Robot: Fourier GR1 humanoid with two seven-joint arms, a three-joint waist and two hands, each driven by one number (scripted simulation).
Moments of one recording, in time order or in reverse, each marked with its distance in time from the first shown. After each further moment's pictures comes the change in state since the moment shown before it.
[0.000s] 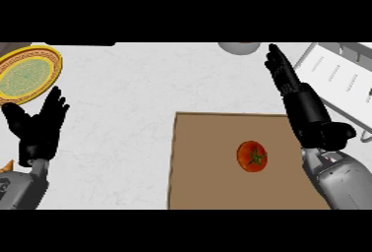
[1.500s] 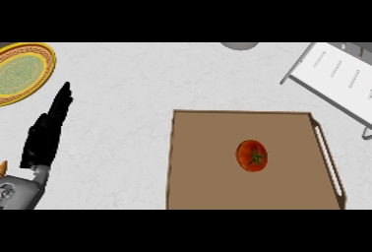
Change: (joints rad) left arm 0.013 0.067 -0.107 -0.075 -0.220 -0.038 -0.126; right arm 1.146 0.046 0.099 -0.538 0.290 -0.703 0.306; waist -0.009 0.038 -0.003
